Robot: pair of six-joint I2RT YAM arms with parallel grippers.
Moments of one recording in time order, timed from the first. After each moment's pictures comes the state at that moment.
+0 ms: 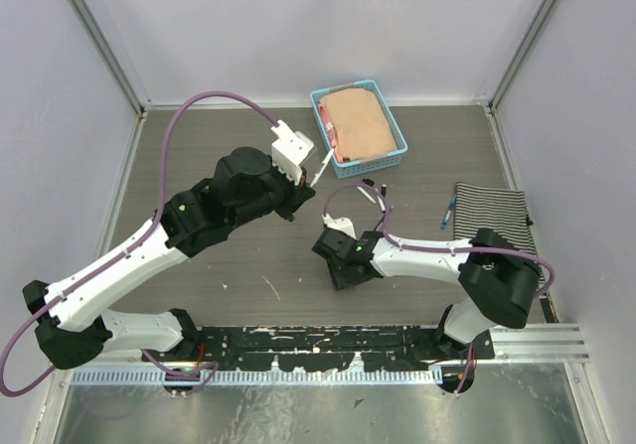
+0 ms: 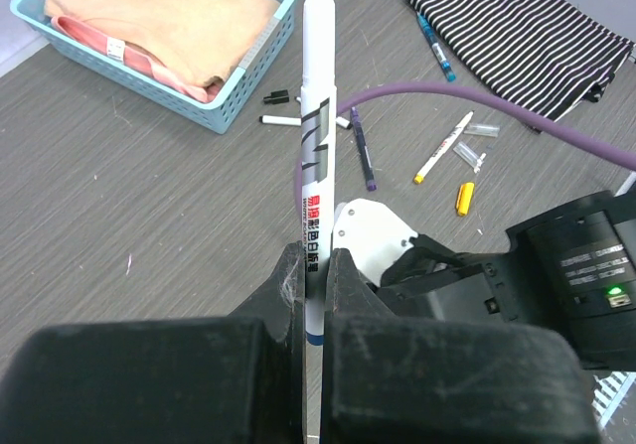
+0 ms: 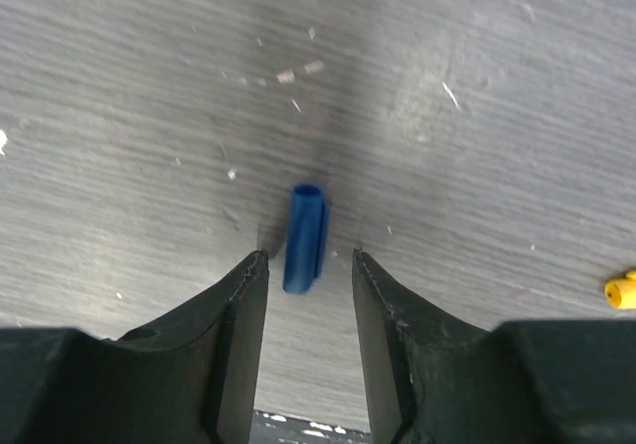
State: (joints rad) left arm -0.98 1.20 1.36 -0.54 -0.14 -0.09; right arm 1.04 1.55 0.85 -0.56 0.24 0.68
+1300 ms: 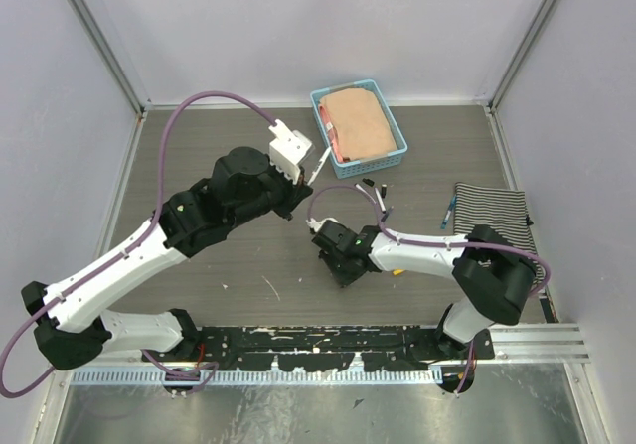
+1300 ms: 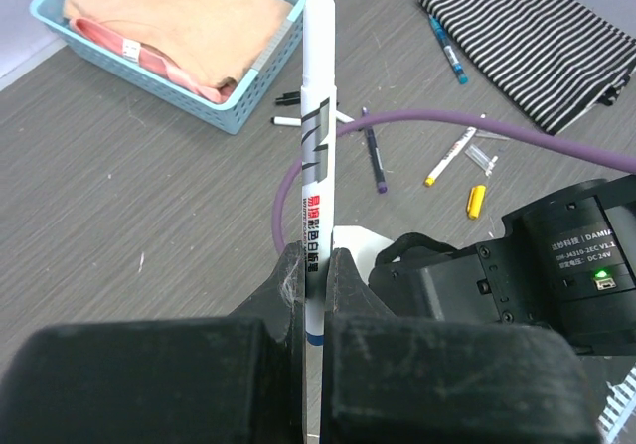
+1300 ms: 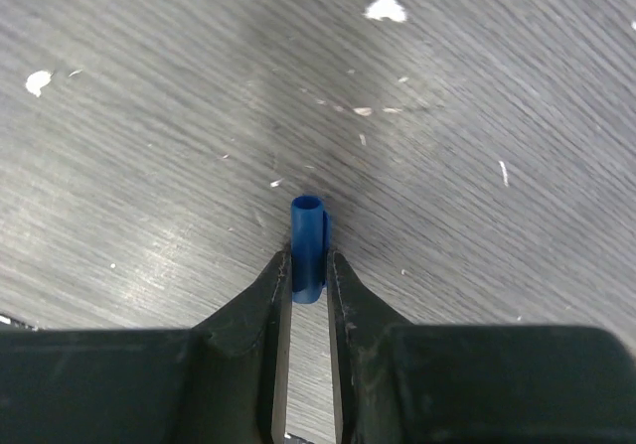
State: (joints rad) left arm -0.98 1.20 1.36 -0.54 -0.16 -0.08; right arm 0.99 1.56 0.85 -0.51 0.11 0.41
